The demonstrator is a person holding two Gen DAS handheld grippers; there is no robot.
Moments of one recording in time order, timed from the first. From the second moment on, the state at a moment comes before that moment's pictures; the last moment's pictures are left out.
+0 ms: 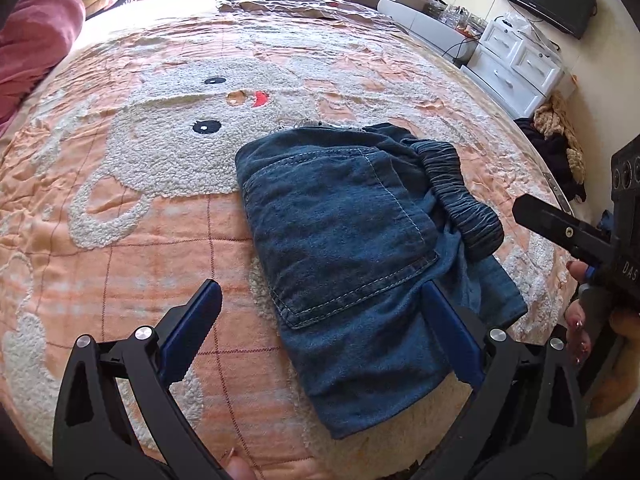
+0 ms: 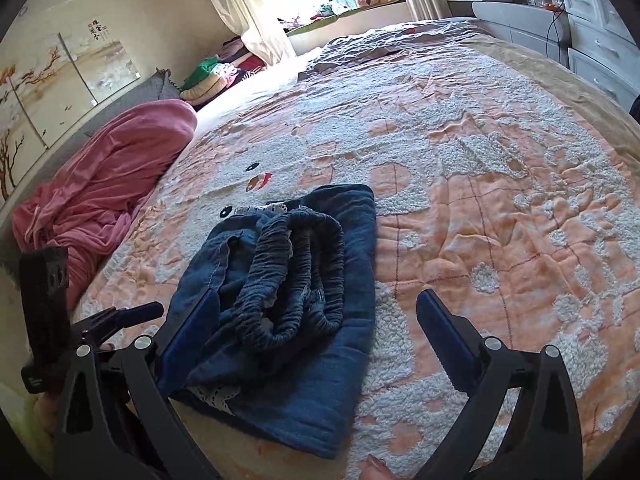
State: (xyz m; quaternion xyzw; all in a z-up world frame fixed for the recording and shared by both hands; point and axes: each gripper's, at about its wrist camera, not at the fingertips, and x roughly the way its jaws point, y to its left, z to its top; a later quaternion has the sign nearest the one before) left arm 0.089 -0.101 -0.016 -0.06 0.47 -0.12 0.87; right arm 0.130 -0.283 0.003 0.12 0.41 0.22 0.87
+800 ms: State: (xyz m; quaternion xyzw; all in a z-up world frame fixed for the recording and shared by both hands) left arm 0.107 -0.095 -0.047 -0.13 0.49 -0.15 0.85; right arm 0.176 -0.272 -0.049 0.20 0.48 0.29 0.80
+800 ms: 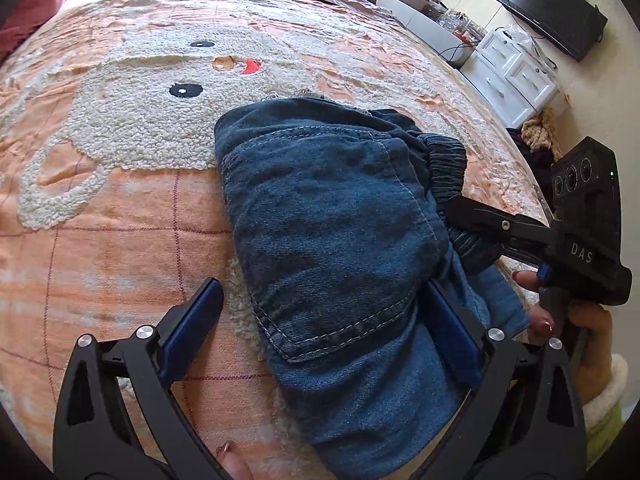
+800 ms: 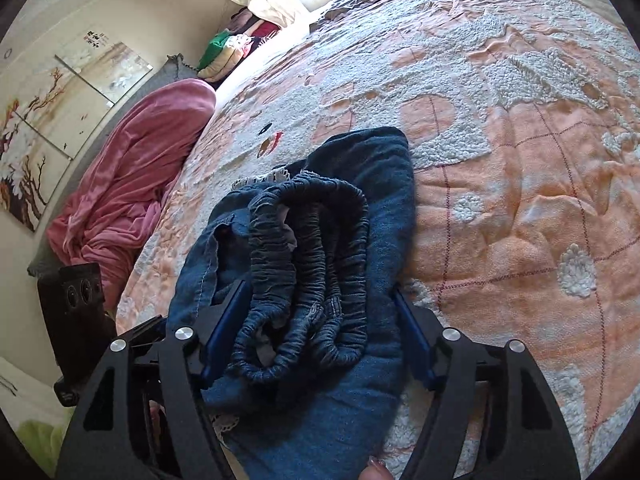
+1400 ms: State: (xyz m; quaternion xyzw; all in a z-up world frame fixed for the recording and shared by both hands) left arm 0.102 -0.080 -0.006 -0.12 0.43 -0.14 0.88; right arm 0.160 -0.235 -0.001 0.16 0.39 0.33 0.85
